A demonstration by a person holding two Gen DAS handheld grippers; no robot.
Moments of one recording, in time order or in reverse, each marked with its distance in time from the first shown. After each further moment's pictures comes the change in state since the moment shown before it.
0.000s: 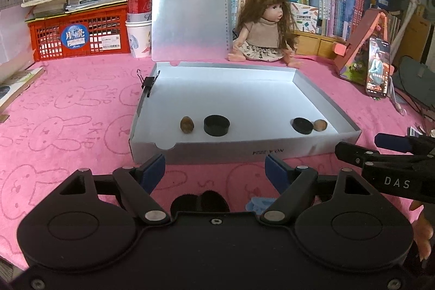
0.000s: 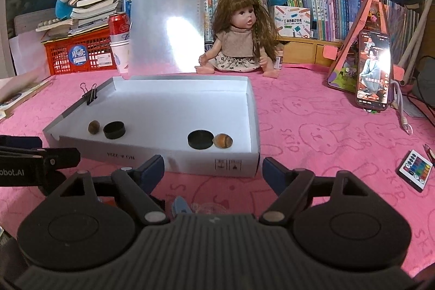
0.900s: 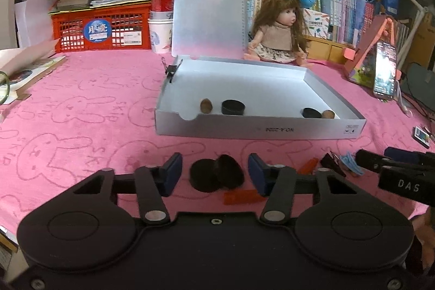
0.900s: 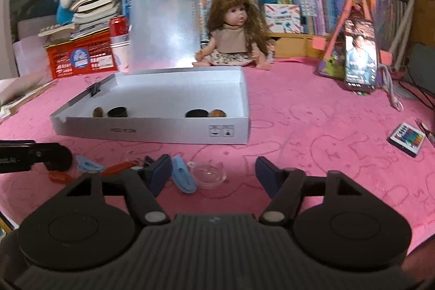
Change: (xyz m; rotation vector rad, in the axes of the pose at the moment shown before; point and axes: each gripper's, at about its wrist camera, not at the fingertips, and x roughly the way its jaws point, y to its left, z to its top) left arm -0.026 0.009 -0.036 -0.054 -0.039 0.054; right arm -0.022 -0.009 -0.036 0.051 -0.033 -0.004
